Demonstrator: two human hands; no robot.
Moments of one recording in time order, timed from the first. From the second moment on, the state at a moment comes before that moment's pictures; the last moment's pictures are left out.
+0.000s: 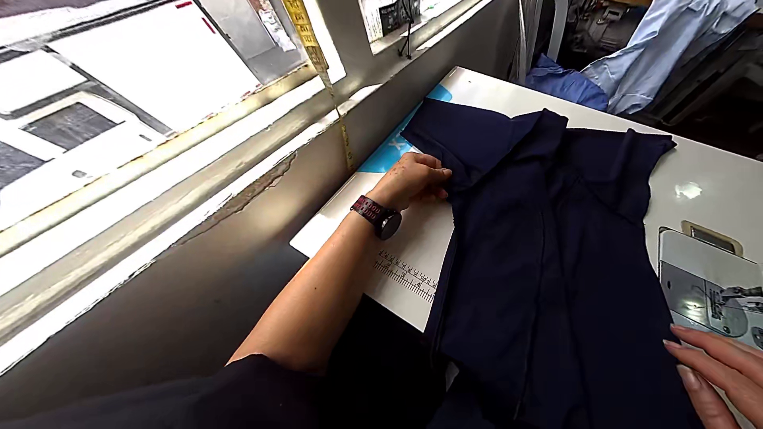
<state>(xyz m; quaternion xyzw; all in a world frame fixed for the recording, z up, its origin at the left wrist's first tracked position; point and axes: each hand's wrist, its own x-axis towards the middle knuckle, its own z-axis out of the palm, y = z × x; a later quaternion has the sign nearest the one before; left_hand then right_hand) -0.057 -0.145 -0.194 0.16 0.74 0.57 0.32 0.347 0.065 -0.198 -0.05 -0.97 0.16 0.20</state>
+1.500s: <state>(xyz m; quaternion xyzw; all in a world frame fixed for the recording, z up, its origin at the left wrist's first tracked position) 0.036 0.056 -0.157 0.39 0.66 0.43 0.48 0.204 0.118 -0.227 -0.31 -0.80 0.38 0.34</state>
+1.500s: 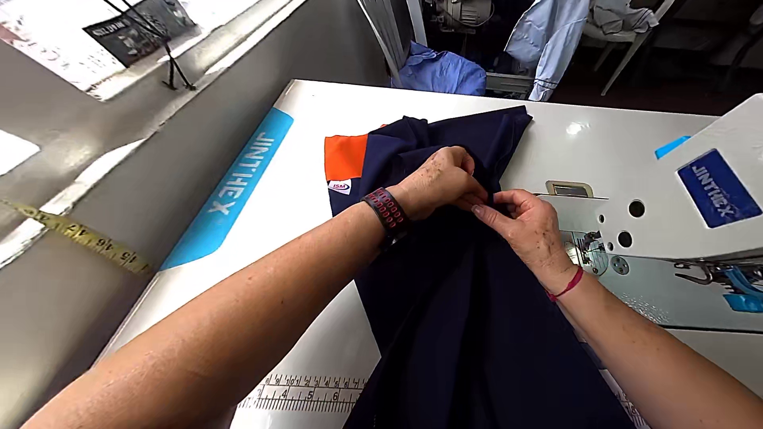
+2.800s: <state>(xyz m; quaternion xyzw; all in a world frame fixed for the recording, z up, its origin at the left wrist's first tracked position) 0.137 -0.040 -0.118 0.87 0.36 0.33 0.10 0.540 0.072 -0.116 -0.31 -0.91 0.25 0.10</state>
